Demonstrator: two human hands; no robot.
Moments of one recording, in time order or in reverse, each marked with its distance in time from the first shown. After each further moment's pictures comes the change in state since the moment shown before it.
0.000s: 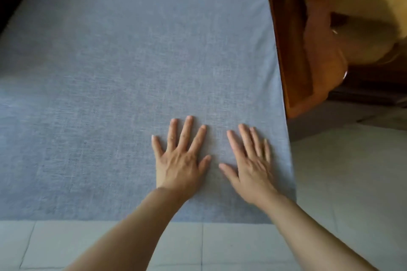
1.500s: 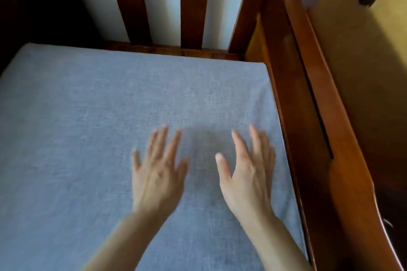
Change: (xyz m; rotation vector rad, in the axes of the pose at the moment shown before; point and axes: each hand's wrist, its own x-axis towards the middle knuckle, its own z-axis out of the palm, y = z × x) left_hand 0.277 -0.043 -0.113 -0.197 0.194 -0.060; right_hand 0.288 -0.008 -0.119 0.248 0.412 0.247
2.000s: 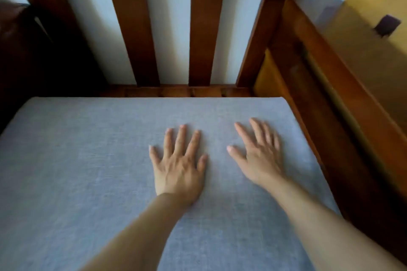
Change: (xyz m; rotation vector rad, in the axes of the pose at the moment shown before) left_hand 0.145 -0.025 0.012 0.139 -0.070 0.006; right_hand 0.146 0.008 0.068 -0.248 -0.232 -0.078
